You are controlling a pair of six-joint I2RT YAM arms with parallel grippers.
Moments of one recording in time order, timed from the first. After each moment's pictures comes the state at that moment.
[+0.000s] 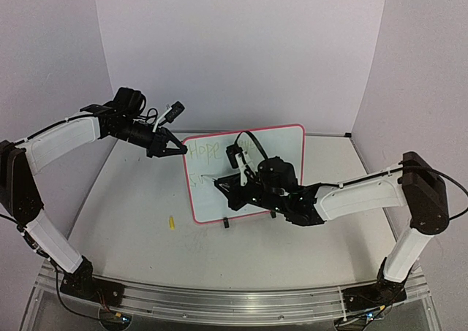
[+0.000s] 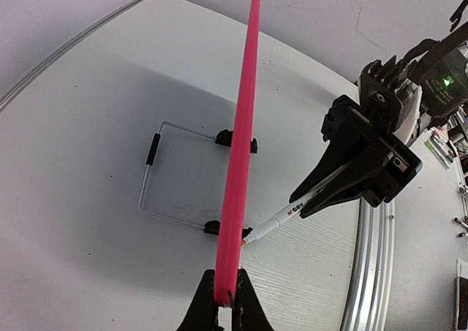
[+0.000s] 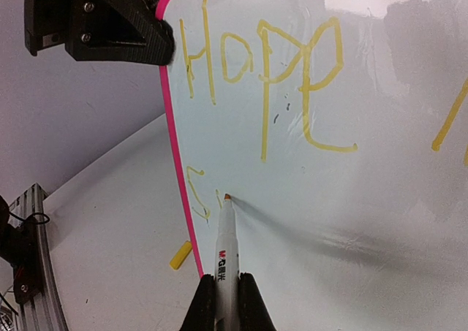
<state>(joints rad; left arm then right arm) -0.41 1.56 1.38 -0.63 0.83 0.36 1.03 1.75 1.00 0.49 0.08 0.26</state>
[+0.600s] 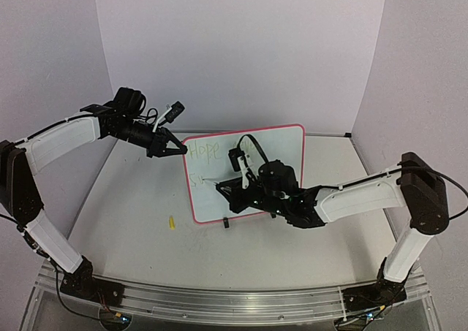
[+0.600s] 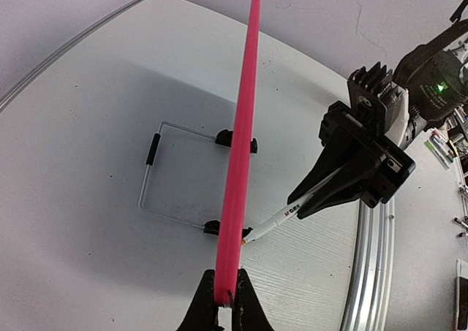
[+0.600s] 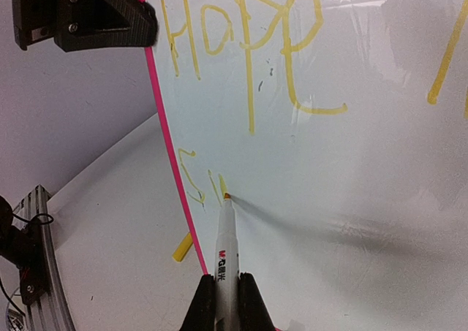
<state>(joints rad) -0.41 1.56 1.38 -0.63 0.83 0.36 1.03 1.75 0.98 0.49 0.07 0.32</state>
